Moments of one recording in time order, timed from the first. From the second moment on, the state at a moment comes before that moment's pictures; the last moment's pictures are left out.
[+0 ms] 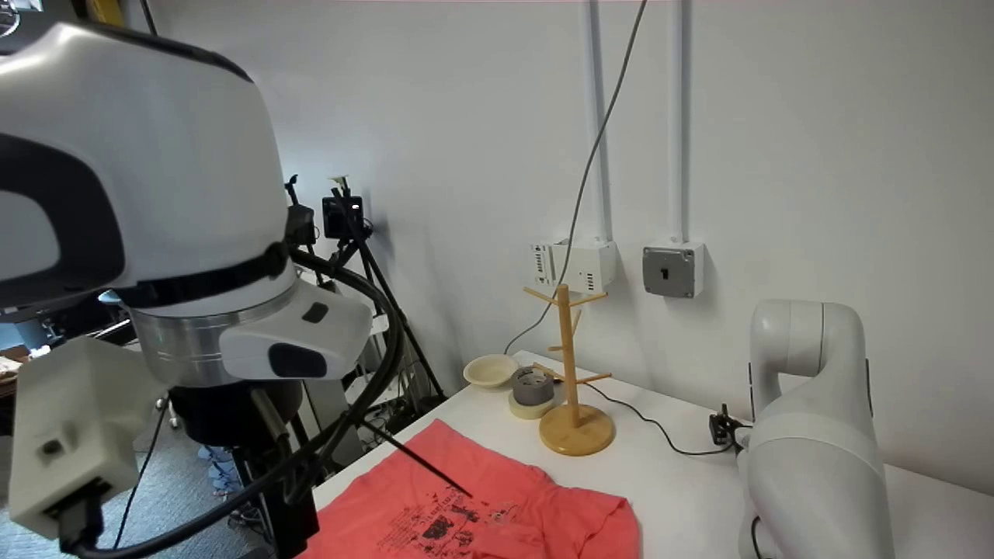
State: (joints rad) arm -0.05 -0.78 -0.29 -2.69 -0.03 1.76 -0.41
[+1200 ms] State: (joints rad) arm -0.01 -0.65 -0.23 -2.59 -0.03 1.78 -0.44
